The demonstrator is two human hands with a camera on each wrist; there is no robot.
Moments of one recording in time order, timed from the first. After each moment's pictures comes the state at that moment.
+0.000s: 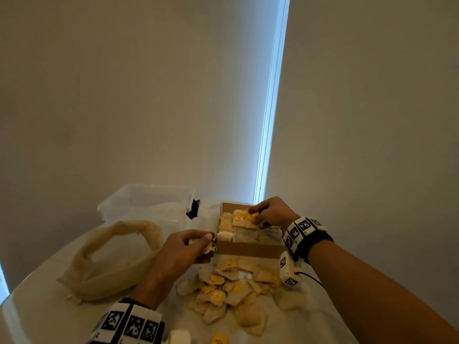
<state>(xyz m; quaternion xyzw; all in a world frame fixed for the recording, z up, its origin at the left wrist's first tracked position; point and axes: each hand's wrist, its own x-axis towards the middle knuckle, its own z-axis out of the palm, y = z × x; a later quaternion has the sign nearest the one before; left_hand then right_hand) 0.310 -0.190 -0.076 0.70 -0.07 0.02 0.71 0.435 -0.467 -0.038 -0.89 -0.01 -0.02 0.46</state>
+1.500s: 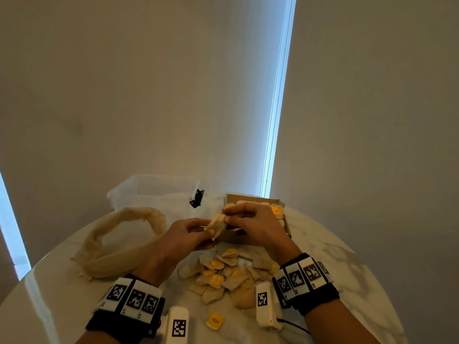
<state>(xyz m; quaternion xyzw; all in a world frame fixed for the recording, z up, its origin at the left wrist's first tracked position) 0.315 -0.187 -0.079 0.71 -0.08 -0.03 0.70 0.323 -0.399 -0.050 -0.78 -0.13 -0.06 0.60</state>
